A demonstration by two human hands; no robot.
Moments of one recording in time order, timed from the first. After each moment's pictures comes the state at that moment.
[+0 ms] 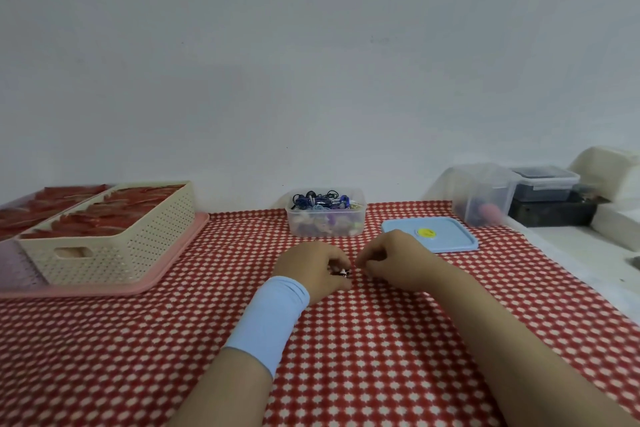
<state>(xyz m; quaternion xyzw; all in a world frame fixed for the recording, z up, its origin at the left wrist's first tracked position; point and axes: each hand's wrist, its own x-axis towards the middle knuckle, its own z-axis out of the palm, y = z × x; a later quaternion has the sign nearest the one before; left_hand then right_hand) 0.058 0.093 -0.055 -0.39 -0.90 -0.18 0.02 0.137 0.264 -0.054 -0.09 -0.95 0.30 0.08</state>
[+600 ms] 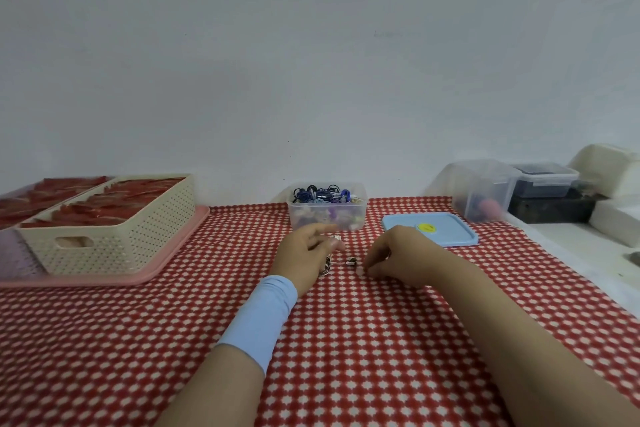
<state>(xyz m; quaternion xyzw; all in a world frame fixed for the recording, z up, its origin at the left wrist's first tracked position) 0.053 0.086 -0.074 -0.32 -0.75 -0.57 -0.04 0.143 0.265 -0.052 -0.10 -0.96 0.24 0.05</state>
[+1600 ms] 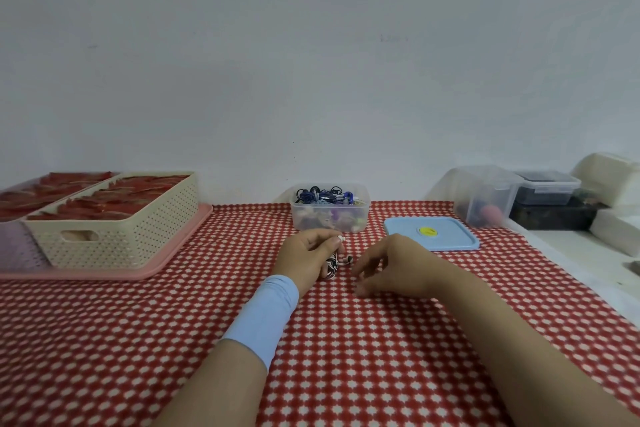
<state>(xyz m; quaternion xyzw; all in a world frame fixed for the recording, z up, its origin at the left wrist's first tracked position) 0.053 0.086 -0.080 -0.29 -0.72 -0.62 -0.07 0.155 0.250 -0.050 -0.04 -0.95 0.31 0.04</state>
